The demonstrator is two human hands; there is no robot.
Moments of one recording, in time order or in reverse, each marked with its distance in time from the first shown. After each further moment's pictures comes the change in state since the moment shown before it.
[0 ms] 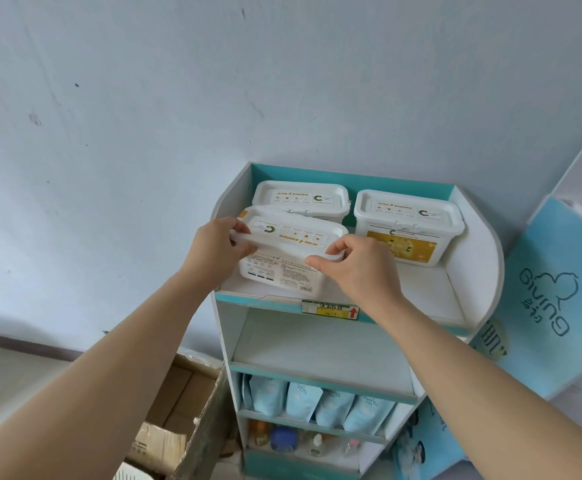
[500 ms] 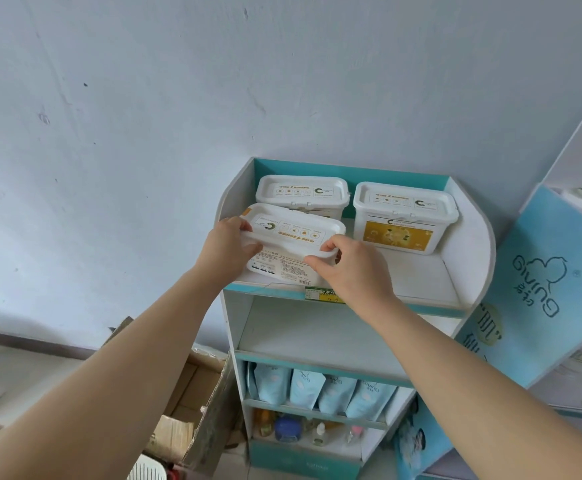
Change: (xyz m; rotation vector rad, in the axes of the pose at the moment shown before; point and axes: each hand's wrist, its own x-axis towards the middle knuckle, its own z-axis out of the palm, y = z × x) left_hand -0.018 -0.001 0.006 0.079 -0.023 -0.006; right_hand -0.030 -0.011 0.002 -0.145 -0.039 -0.058
